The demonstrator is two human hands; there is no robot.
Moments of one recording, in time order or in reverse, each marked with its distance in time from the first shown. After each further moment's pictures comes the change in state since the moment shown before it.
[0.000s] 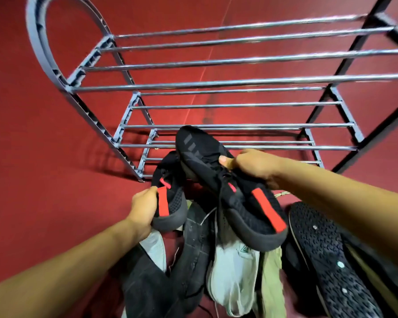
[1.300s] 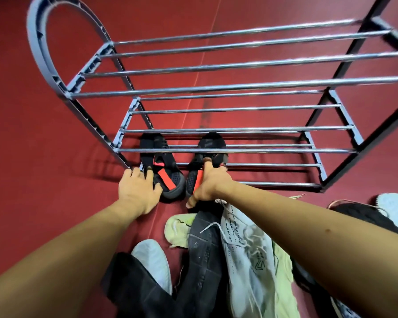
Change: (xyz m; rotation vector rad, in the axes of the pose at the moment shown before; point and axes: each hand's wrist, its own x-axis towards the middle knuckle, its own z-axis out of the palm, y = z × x) left_hand 0.093 0.047 -0.006 1.938 0.159 0.728; right_hand 0.077 -0.011 0.080 -0.542 0.122 0.193
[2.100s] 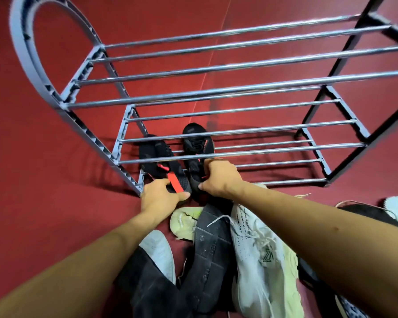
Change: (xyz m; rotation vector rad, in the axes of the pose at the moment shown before) left_hand -0.056 0.035 -0.015 -1.059 0.019 -0.278; right_hand -0.003 0.005 0.009 -0.002 0.268 -0.261
